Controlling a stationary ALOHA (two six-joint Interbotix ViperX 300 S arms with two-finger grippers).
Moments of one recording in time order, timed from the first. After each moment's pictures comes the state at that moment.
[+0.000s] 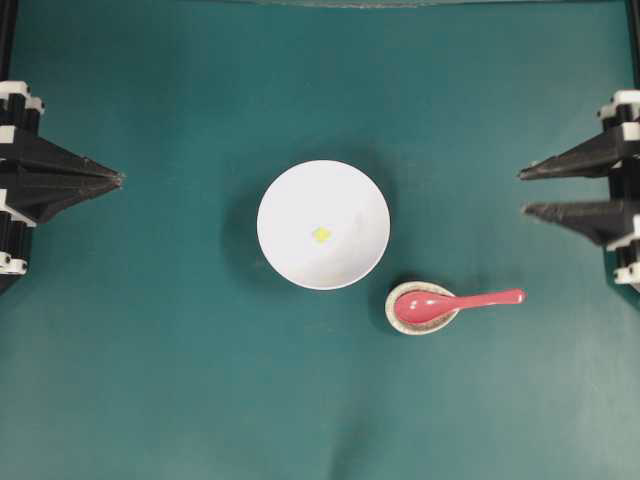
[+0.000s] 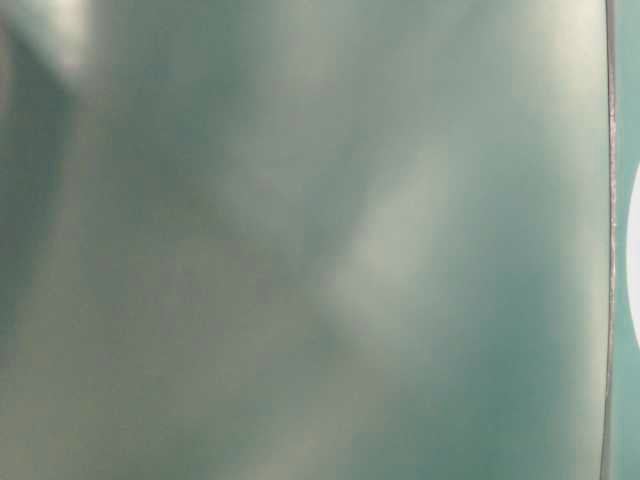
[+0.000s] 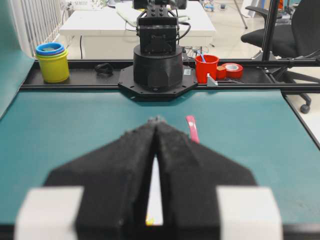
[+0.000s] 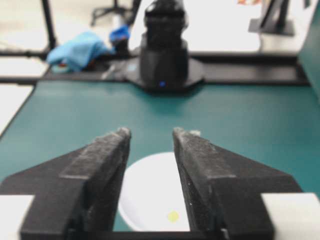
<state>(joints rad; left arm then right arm) 0.00 -0.97 1.18 0.01 -0.28 0.01 0.03 -0.92 1.17 0.00 -0.27 0.01</state>
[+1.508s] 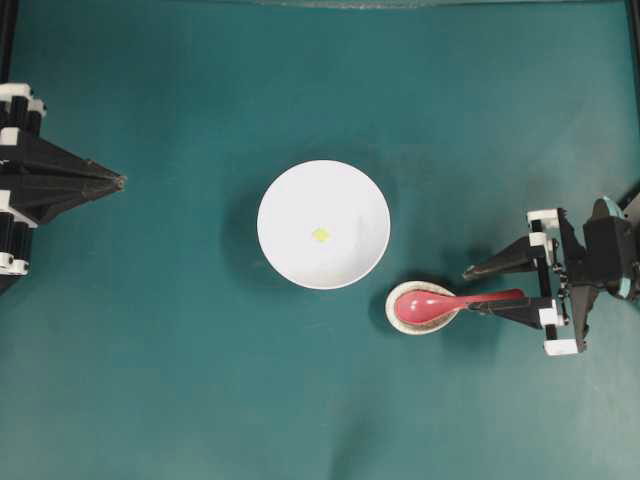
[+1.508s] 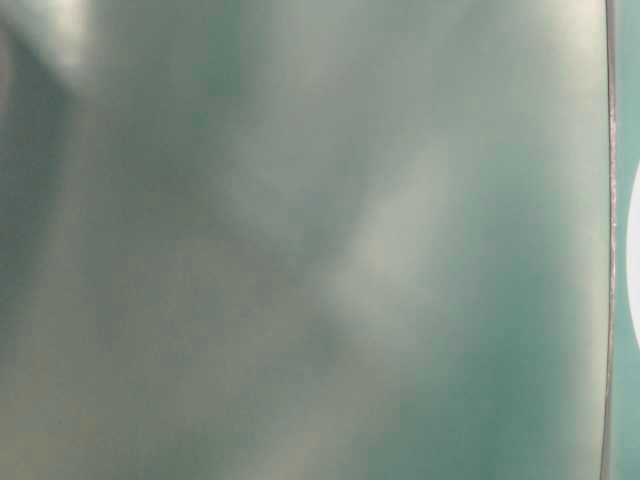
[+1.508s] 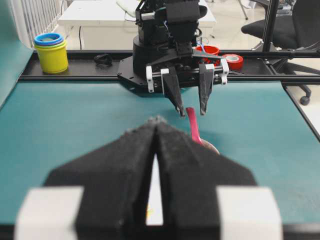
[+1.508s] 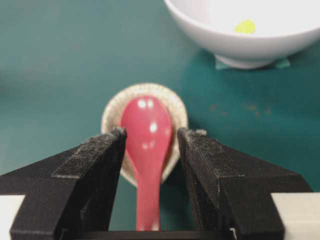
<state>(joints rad) 0.00 -0.97 1.18 0.01 -0.25 0.00 0.44 -0.06 1.37 0.43 -1.06 0.02</state>
